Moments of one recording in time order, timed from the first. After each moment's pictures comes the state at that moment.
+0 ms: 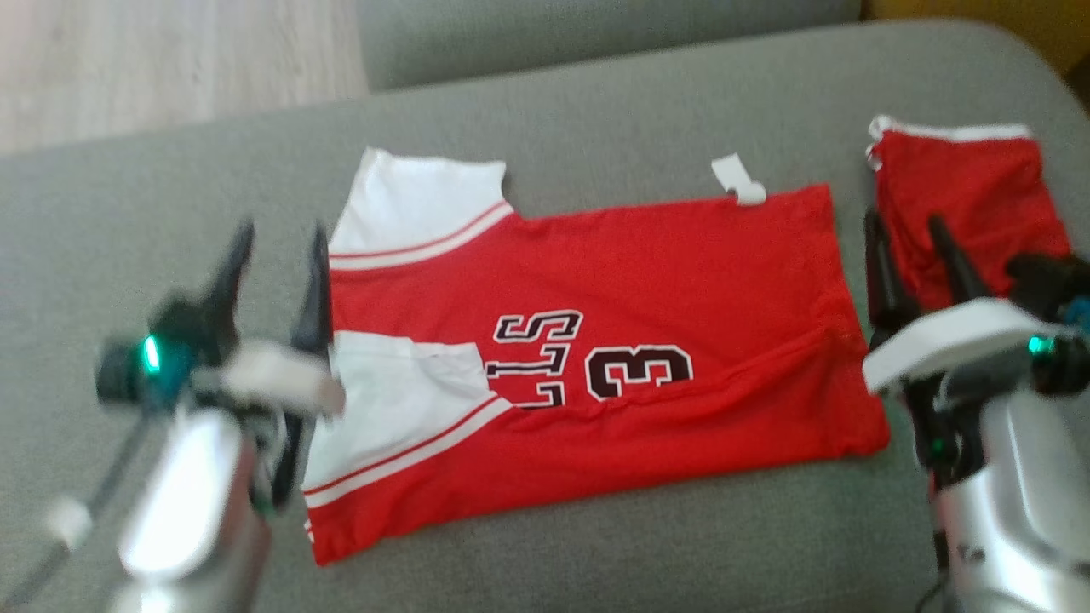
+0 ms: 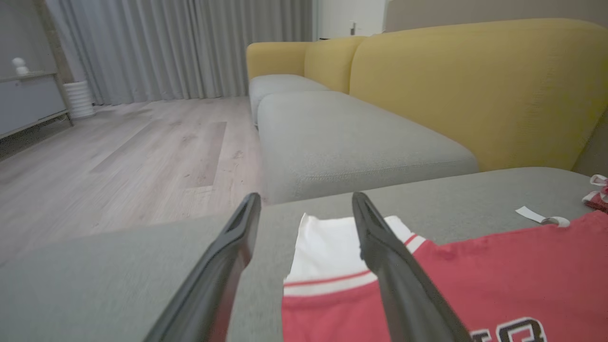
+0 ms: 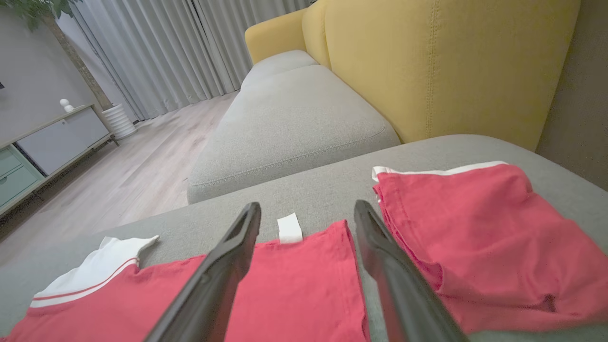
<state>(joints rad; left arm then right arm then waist) -0.36 0.21 -0.27 0.37 -0.30 0.05 -0.10 -0.31 -0.07 -0.06 0.32 0.30 0.13 0.07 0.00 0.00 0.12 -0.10</state>
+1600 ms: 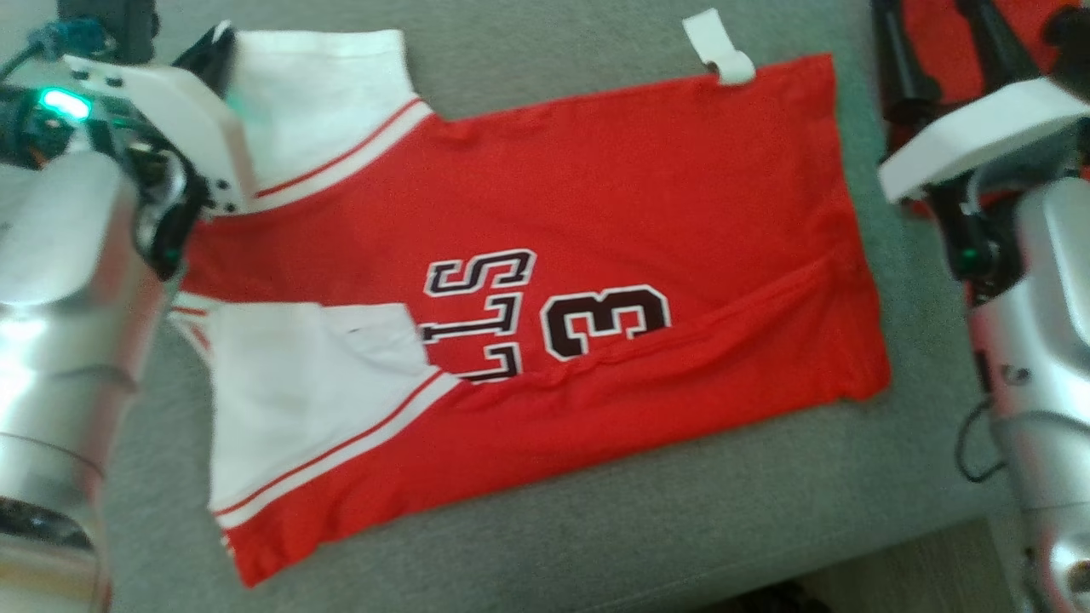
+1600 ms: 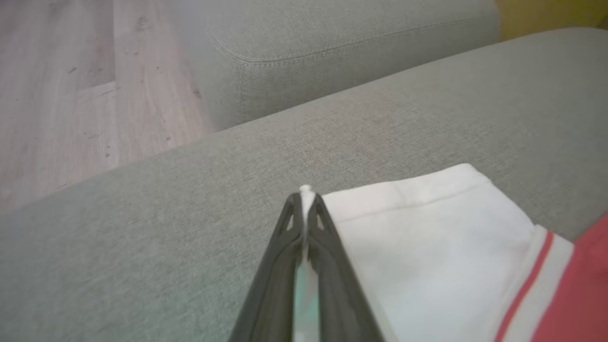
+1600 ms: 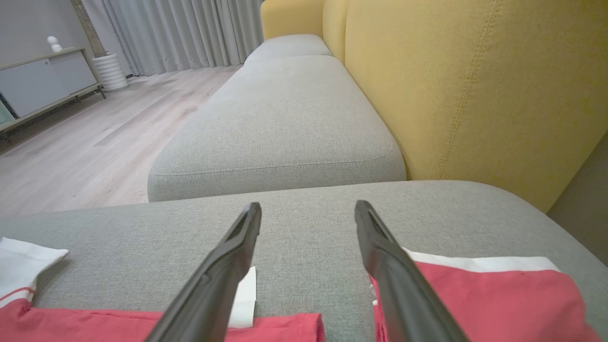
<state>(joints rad) -1.05 0.35 -0.60 0.88 -0.59 -0.13 0.21 -0.73 -0.22 0.16 0.45 0.37 0.13 0.02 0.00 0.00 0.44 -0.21</state>
